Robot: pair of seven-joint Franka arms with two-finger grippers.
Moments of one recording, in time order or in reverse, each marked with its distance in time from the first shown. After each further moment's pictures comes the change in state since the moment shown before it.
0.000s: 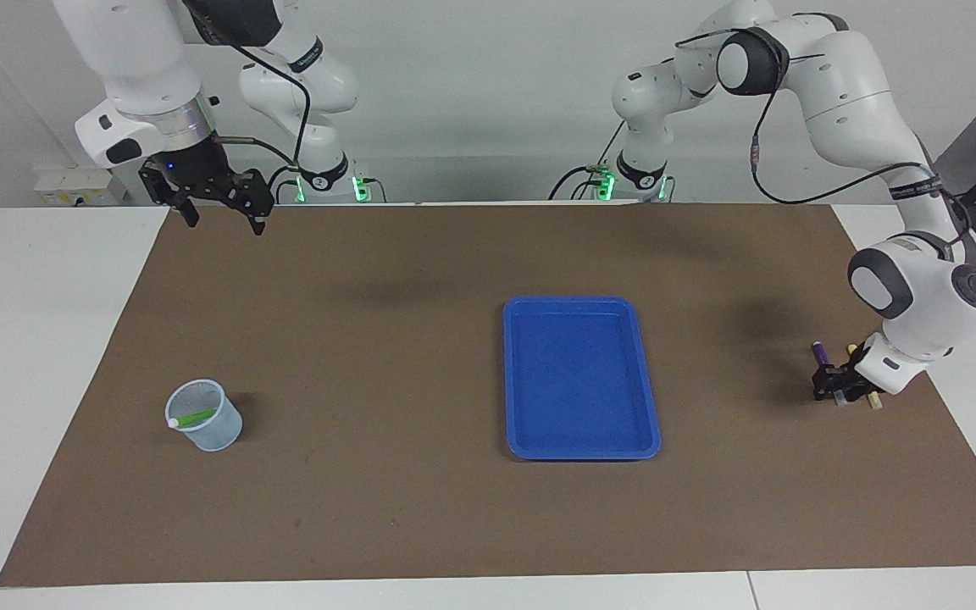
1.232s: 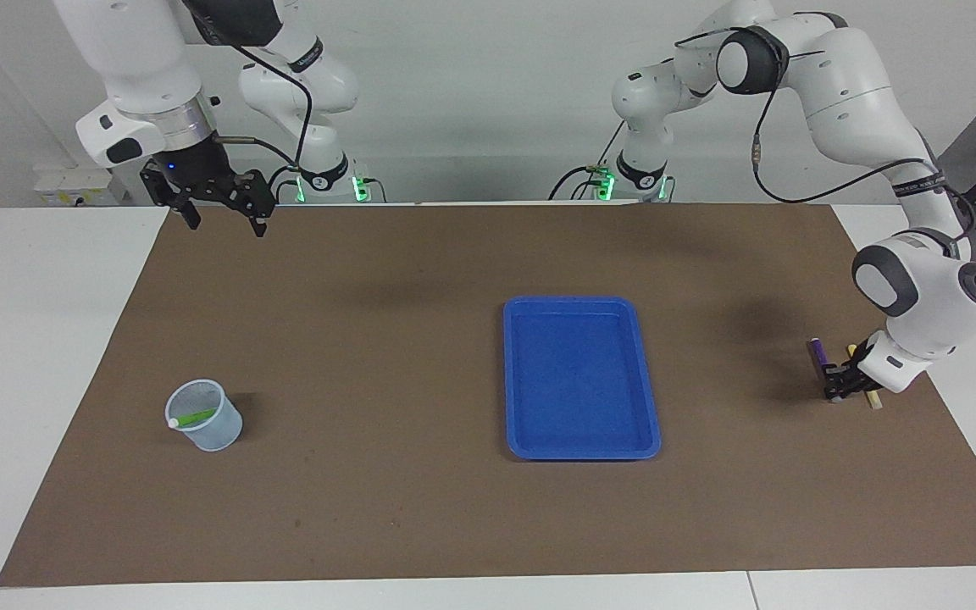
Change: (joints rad) left arm -0.002 -0.015 -0.003 0.078 0.000 -0.156 -0.005; right arm 0.000 -0.005 0.000 -0.006 0.004 0.010 0.000
